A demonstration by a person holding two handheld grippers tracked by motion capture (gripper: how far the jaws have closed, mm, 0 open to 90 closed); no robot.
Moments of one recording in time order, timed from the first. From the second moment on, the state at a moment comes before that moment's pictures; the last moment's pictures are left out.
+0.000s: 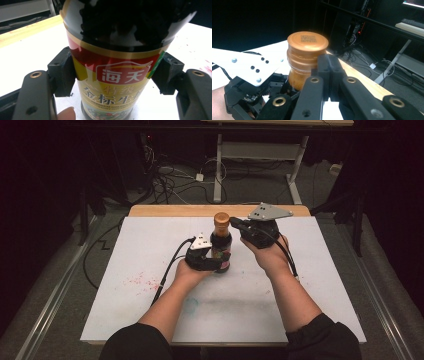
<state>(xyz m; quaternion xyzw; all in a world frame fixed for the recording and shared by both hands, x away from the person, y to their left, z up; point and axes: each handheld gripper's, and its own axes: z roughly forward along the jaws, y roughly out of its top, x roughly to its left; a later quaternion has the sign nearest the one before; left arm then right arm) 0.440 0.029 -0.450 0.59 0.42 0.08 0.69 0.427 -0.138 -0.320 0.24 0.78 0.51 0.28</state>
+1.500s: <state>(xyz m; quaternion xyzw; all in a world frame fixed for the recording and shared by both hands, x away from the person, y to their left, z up) 0.438 0.025 -0.451 0.60 0.42 0.11 0.67 0.423 -0.135 -0.311 0.24 0.78 0.50 0.28</state>
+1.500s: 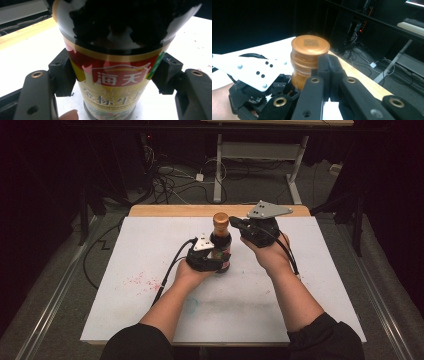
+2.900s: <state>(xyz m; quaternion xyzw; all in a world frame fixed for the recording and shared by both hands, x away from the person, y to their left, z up) 0.438 0.023 -0.454 0.59 0.42 0.11 0.68 0.416 -0.143 -0.316 0.24 0.79 0.49 0.27</state>
